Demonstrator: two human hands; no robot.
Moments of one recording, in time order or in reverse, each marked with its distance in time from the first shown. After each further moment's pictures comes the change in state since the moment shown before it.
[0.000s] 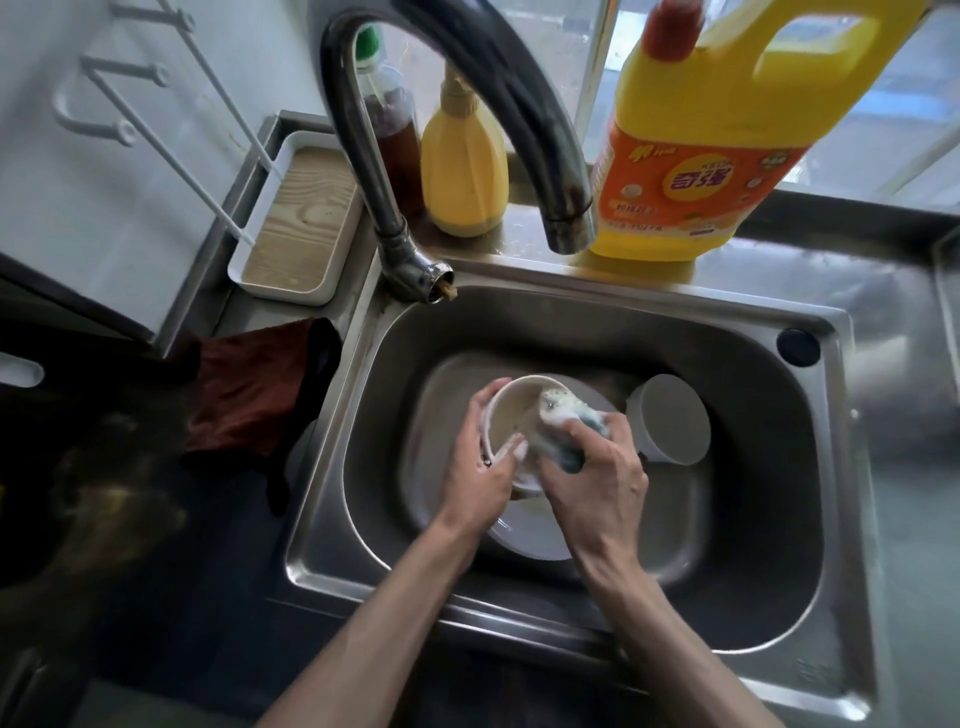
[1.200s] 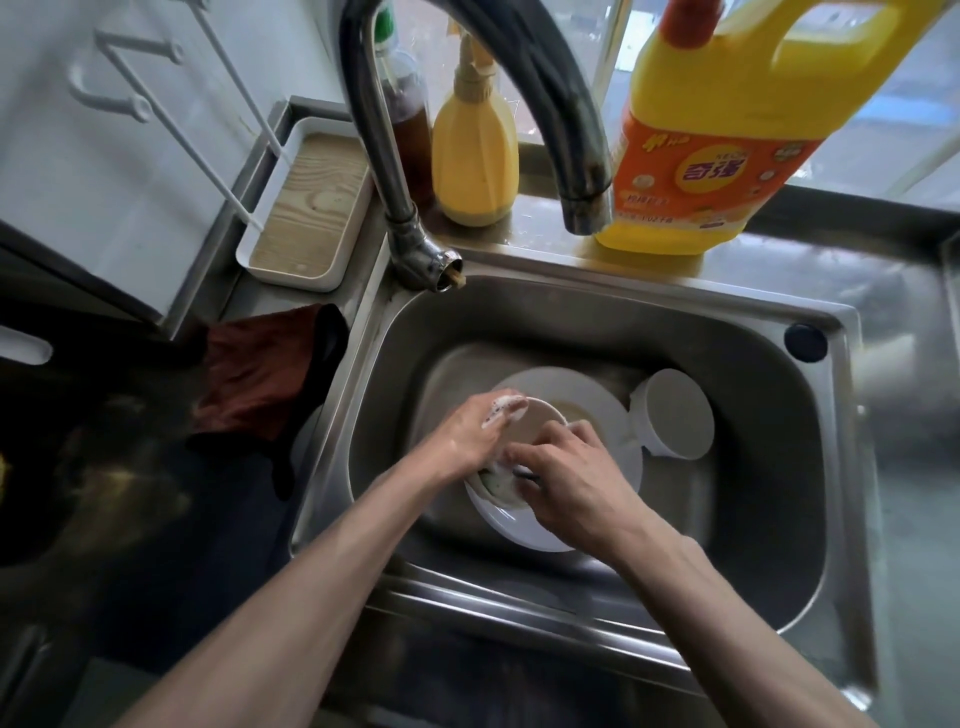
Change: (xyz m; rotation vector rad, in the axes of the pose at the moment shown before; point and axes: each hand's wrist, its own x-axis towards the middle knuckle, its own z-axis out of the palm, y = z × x) left_hand 0.046 0.016 -0.029 0.609 -0.333 -0.110; right_hand 0.015 -0.013 -0.021 -0.327 -0.617 -0.469
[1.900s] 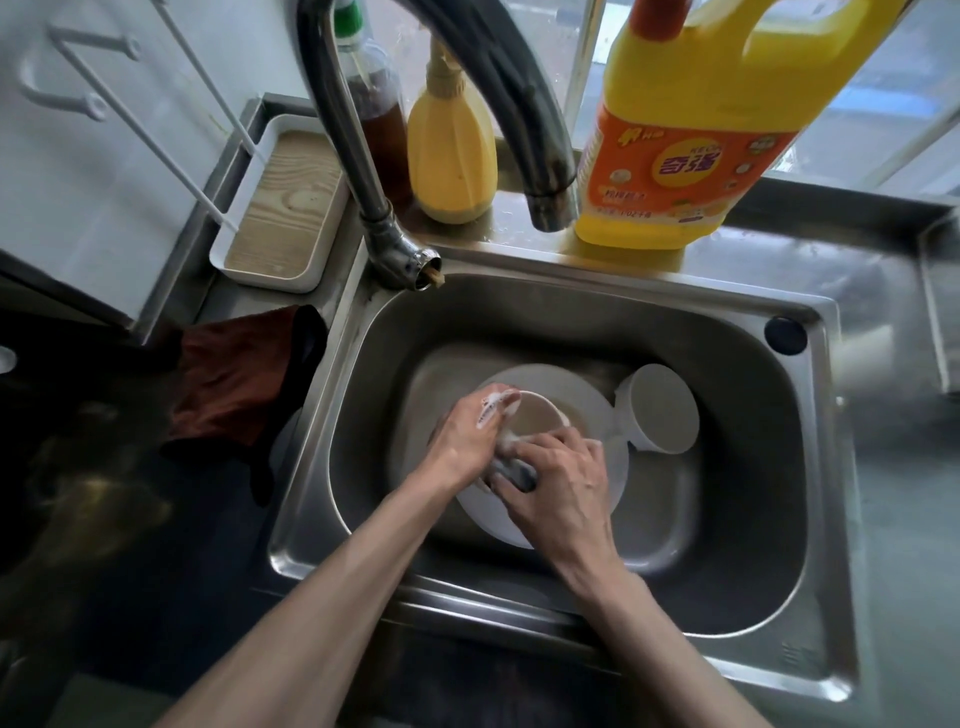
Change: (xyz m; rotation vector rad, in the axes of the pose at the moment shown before) left_hand 0.002 0.004 0.024 -0.091 0.167 -0.071; right_hand -0.006 0.001 0.044 0.151 0.404 0.231
